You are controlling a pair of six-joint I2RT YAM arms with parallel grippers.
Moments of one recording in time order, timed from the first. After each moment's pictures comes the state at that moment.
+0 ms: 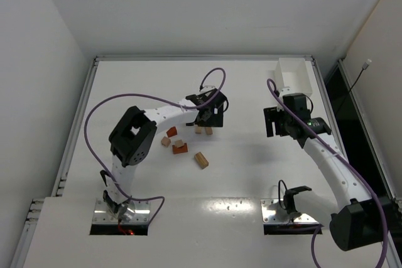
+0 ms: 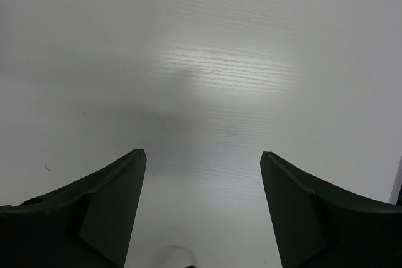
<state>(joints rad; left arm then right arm) -0.78 2.01 1.52 -0.60 -0.36 -0.68 0.18 1.06 0.83 -0.64 0.13 -0.01</state>
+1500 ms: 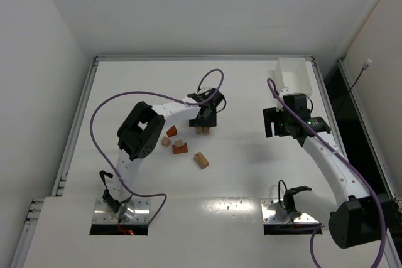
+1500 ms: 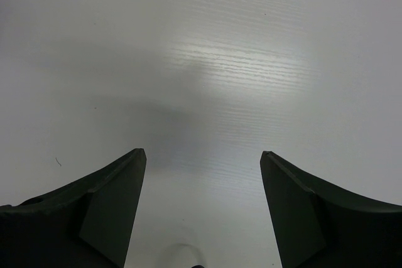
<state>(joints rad) -0.72 2.14 1.58 -0.61 -0.33 -0.70 0.17 1.08 0.82 -0.63 0.07 -0.01</state>
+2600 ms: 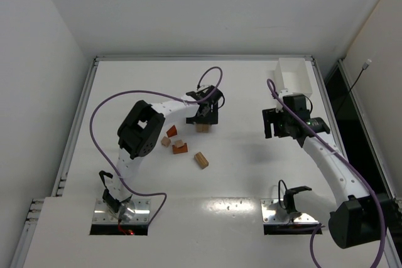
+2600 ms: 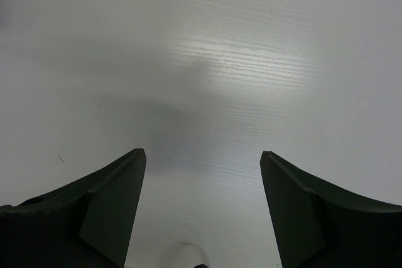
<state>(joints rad) -0.70 2.16 1.60 -0.57 -0.32 -0.64 0.17 1.08 0.81 -0.63 0.05 0.00</state>
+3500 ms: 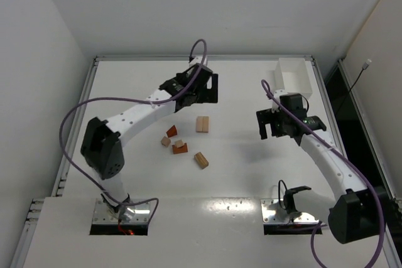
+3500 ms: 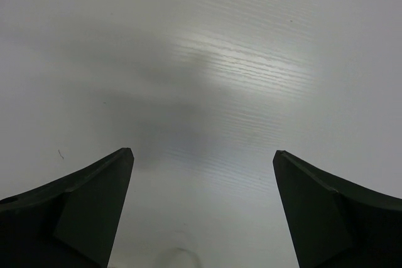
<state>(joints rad) -0.72 1.79 1.59 -0.56 -0.37 -0.52 0.18 1.11 0.80 -0.59 0.02 -0.04</state>
